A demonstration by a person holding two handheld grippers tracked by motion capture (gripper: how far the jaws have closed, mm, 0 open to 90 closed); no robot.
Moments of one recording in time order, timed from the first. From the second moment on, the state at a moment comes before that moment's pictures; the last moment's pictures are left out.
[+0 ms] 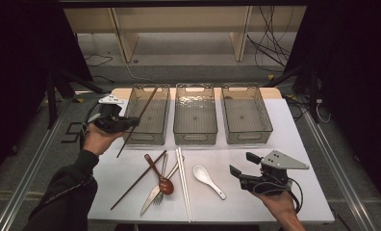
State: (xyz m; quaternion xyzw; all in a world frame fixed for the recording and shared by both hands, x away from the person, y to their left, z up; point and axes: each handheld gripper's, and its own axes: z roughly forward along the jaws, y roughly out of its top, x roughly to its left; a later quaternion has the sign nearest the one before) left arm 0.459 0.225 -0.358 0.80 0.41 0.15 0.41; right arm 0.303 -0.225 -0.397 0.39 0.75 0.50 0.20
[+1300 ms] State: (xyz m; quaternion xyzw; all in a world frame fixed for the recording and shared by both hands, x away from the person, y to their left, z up) left arm 0.539 0.228 -0.342 0.77 0.43 0.19 0.43; right arm 0.302 -0.225 -0.396 0.38 0.75 0.51 0.19
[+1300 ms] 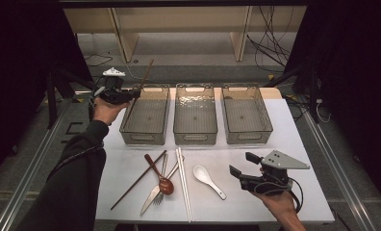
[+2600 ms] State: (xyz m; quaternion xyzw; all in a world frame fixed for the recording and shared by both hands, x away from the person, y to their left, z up) left arm 0.552 0.222 -0.379 0.77 0.46 0.19 0.40; right arm 0.302 -0.225 -0.395 0.38 0.75 0.51 0.19
